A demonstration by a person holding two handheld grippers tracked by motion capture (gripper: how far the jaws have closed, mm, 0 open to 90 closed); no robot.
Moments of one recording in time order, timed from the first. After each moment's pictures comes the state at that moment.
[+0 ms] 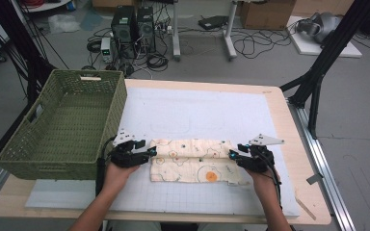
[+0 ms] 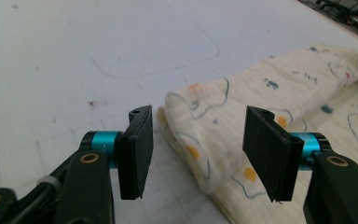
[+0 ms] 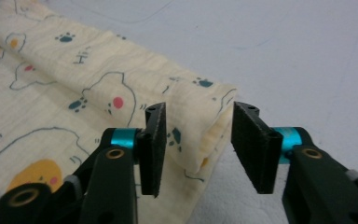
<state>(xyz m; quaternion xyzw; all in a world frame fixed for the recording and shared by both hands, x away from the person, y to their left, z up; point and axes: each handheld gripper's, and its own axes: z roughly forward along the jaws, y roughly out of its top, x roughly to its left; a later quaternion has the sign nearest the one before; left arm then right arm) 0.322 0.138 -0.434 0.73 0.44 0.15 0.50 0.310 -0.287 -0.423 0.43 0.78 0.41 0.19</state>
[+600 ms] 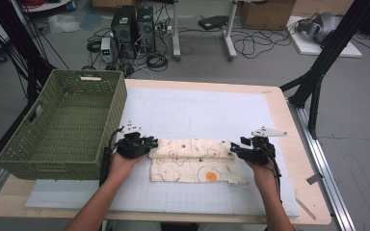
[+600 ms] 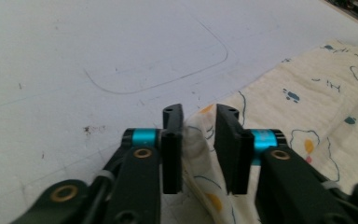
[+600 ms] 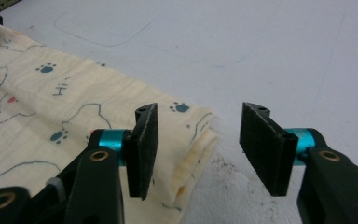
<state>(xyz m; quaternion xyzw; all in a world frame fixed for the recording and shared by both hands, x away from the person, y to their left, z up) 0.349 0.128 -0.440 0.75 0.43 0.13 0.48 0.333 -0.289 -0.416 0.45 0.77 0.42 0.18</state>
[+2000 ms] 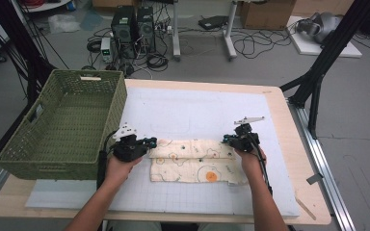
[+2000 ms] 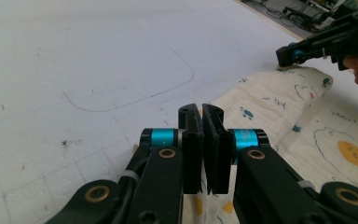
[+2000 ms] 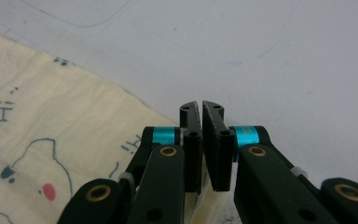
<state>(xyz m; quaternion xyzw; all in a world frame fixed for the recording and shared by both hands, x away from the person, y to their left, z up) 0.331 0.133 -0.426 0.73 0.41 0.12 0.53 0.380 -0.261 -0.426 0.46 0.80 0.36 0.15</state>
